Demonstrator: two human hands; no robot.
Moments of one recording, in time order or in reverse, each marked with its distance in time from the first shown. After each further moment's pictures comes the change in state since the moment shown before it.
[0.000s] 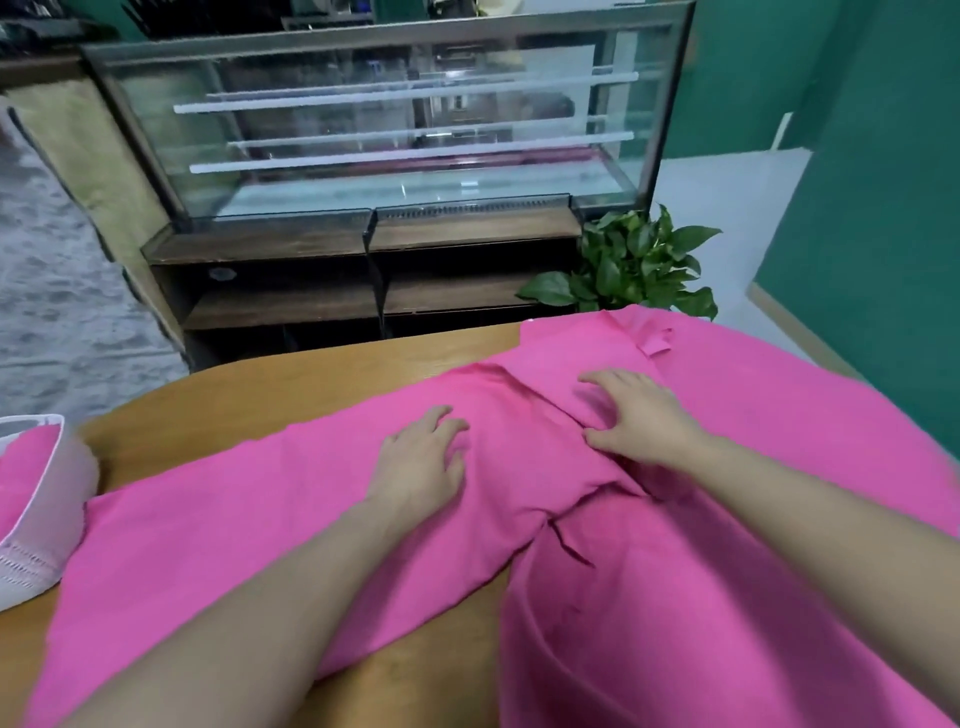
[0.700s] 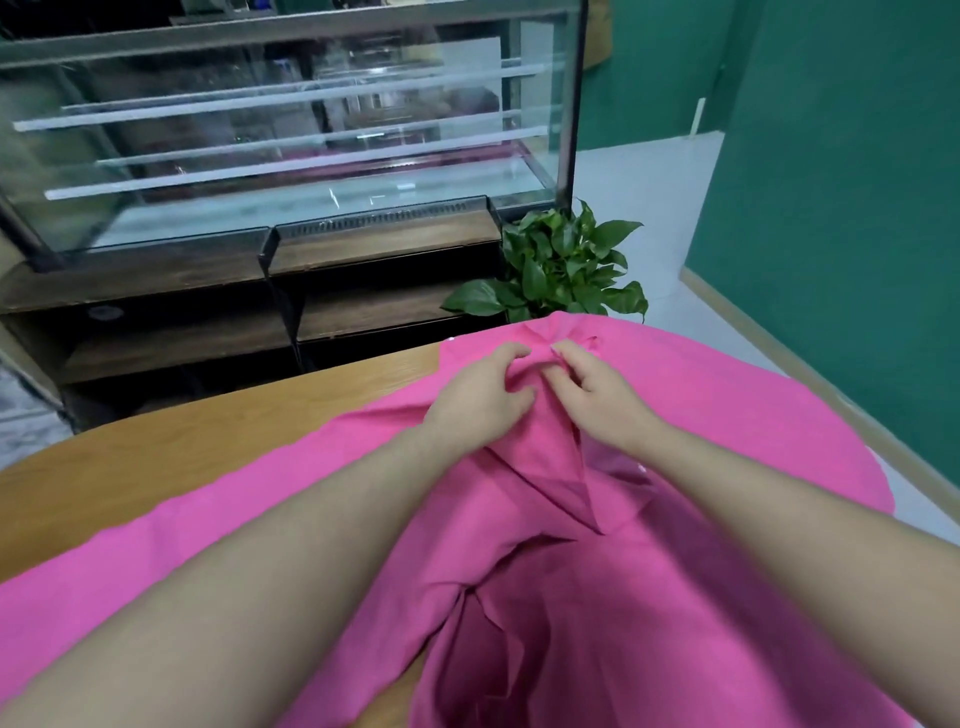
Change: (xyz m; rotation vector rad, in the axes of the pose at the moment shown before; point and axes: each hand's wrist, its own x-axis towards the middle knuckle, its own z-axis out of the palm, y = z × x) left_hand 0.137 0.157 -0.006 -0.396 -0.096 0.164; right_hand 0.031 0.057 -0.019 0.659 0.298 -0.091
